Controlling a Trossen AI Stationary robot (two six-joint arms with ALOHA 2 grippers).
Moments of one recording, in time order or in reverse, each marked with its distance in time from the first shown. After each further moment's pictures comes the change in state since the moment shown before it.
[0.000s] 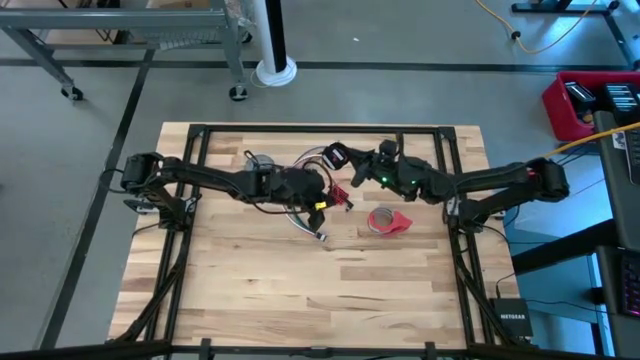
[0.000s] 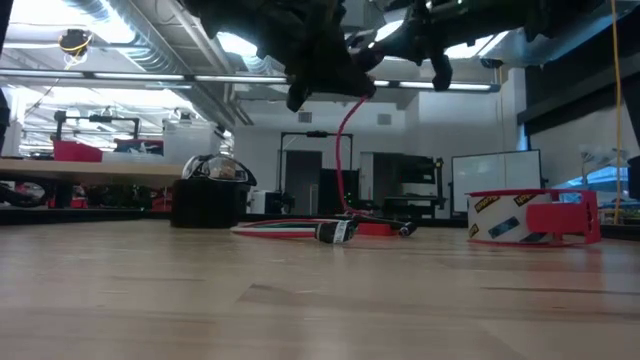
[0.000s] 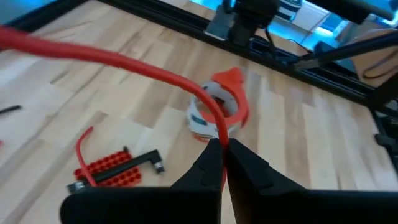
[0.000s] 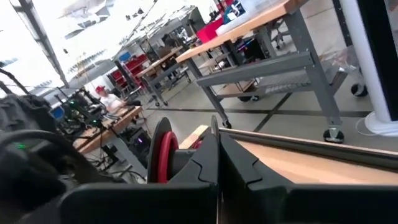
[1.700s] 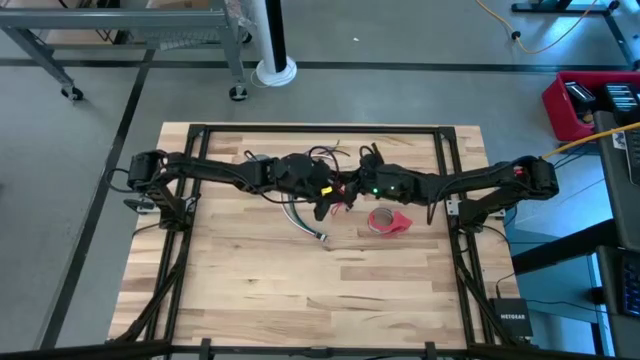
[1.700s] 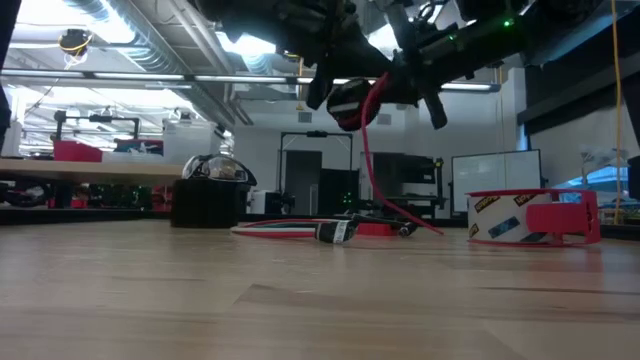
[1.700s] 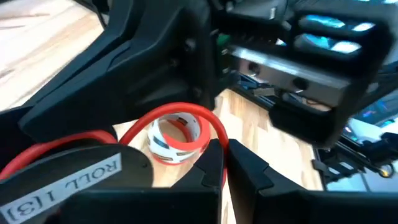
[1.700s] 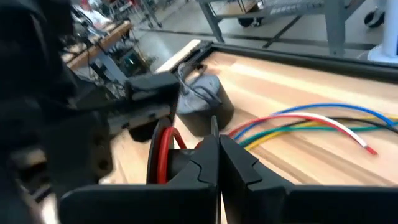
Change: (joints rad) left arm 0.086 0.043 0.080 0.043 0.217 -0.136; right arm 0.001 0.094 0.000 -0.230 -0.205 0.064
